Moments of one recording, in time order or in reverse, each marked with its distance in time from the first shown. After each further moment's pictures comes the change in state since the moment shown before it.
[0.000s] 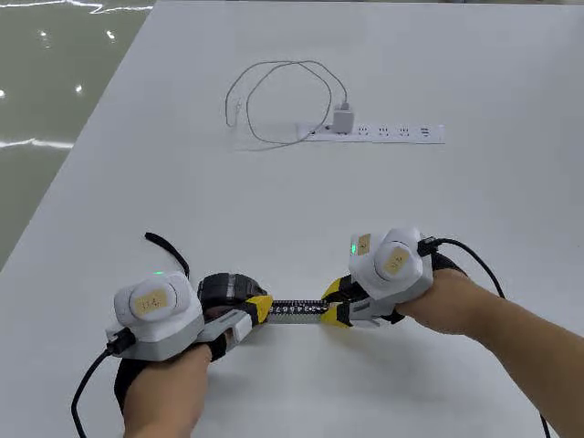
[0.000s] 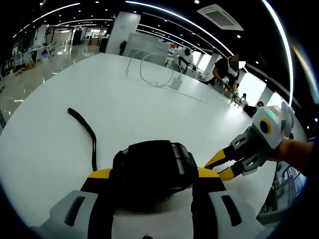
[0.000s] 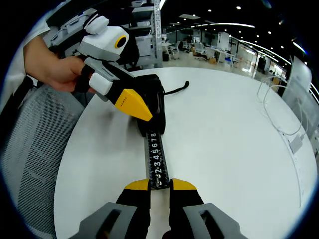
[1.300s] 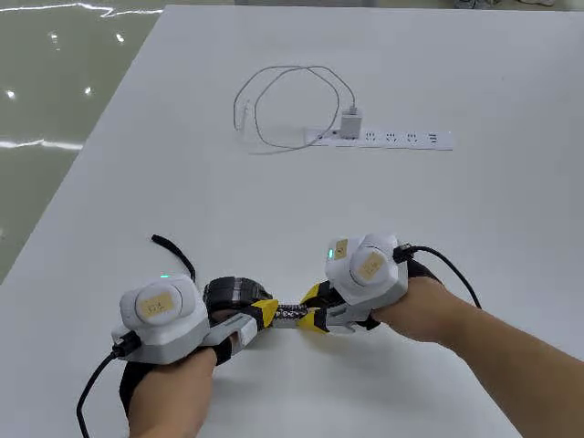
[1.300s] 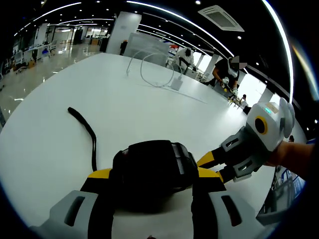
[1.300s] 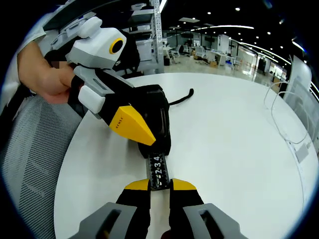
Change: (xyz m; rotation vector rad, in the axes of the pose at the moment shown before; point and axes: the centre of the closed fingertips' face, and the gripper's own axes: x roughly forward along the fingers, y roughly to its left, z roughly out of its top) left arm 0.000 0.000 0.001 -0.011 -0.001 -0.004; right arm 0.025 0.004 0.030 0.007 -0.044 0.018
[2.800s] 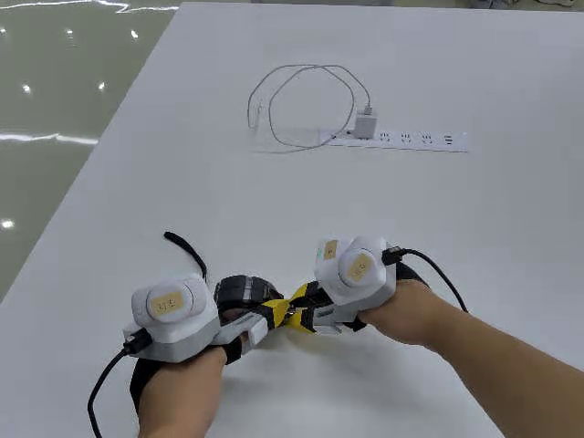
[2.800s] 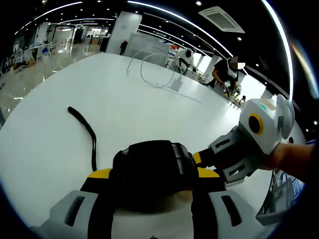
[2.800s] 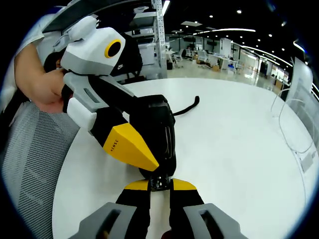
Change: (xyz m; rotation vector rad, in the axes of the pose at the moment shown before) left arm 0.000 0.000 0.000 -0.009 -0.003 -0.004; right arm 0.021 0.004 0.021 -0.016 -0.036 0.020
